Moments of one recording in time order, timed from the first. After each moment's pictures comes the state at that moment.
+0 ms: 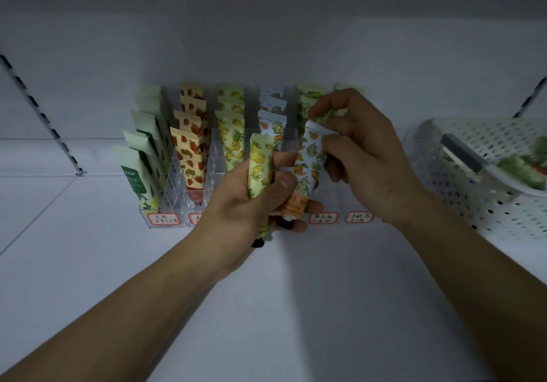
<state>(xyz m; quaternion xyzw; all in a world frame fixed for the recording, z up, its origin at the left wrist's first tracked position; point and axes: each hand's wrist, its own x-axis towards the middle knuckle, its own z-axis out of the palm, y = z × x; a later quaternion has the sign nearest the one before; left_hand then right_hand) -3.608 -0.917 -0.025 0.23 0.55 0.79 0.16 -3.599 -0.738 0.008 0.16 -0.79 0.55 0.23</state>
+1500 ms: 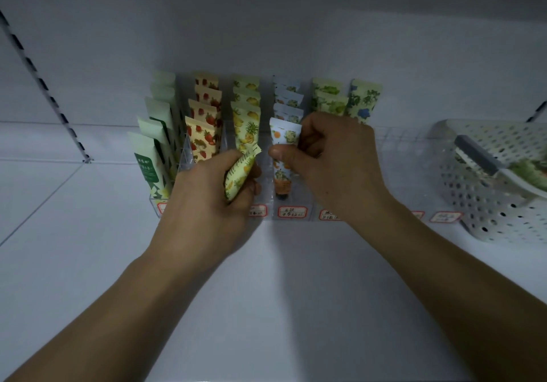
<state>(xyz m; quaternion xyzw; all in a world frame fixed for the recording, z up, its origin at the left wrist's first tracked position) -3.617 -0.964 -0.029 0.22 0.87 0.41 -0.17 -3.618 -0.782 -0.002 0.06 -0.87 0.38 0.31</state>
